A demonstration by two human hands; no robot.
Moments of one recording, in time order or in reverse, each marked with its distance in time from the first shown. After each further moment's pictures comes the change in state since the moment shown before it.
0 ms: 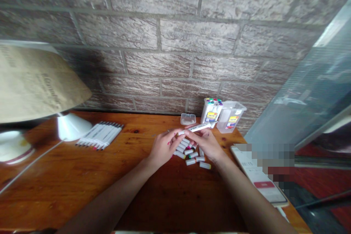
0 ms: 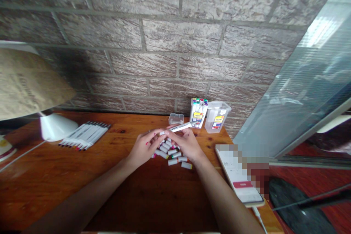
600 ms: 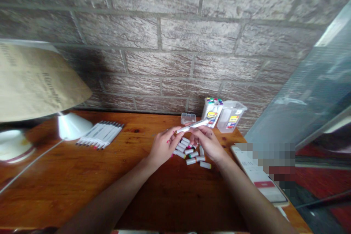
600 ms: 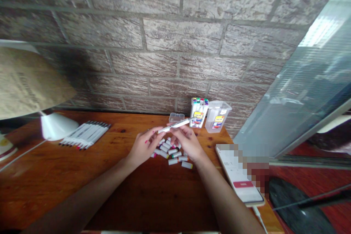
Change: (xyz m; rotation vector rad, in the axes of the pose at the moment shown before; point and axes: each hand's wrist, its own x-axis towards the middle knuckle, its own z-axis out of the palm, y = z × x) left_hand 0.001 0.003 -0.001 -0.030 0.037 -0.048; right_hand 0.000 0.004 -0.007 -0.028 -0.027 -0.015
